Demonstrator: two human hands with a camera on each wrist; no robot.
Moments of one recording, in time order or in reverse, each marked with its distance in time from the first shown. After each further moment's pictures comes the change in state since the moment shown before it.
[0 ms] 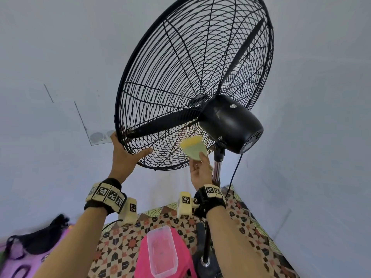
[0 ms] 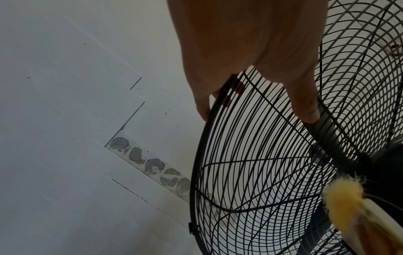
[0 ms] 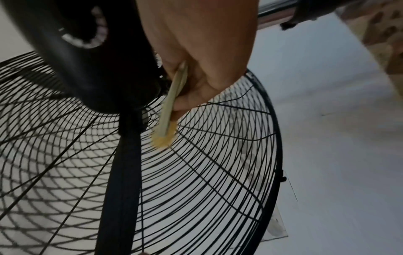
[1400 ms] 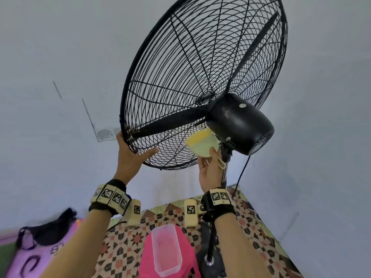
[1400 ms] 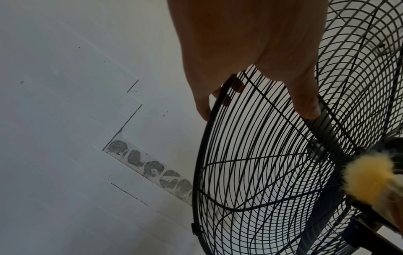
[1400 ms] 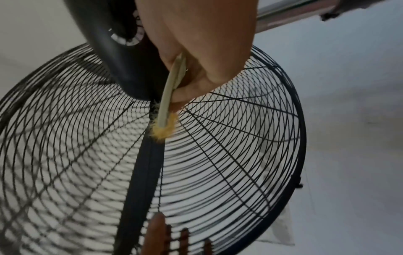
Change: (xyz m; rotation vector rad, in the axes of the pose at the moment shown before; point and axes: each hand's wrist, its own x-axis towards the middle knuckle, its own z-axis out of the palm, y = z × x) left_hand -0.002 -0.007 -0.001 0.005 0.012 0.036; right_hand -0.017 -0.007 0.007 -0.089 -0.095 -0.196
